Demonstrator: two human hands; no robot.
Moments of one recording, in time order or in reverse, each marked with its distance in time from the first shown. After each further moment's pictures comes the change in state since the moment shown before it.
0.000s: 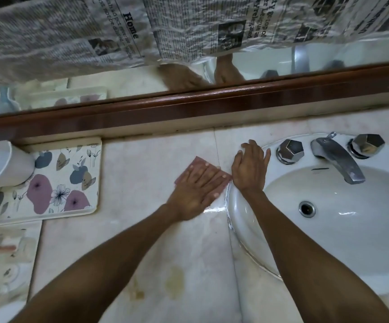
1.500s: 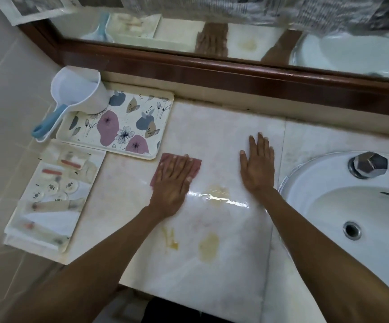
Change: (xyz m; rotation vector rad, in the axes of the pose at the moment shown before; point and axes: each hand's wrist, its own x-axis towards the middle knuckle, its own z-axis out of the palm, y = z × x) left_hand -0.191 -0.052 0.018 -0.201 0.182 -0.663; right_hand -0.068 -0.085 0.046 0.006 -0.379 -0.391
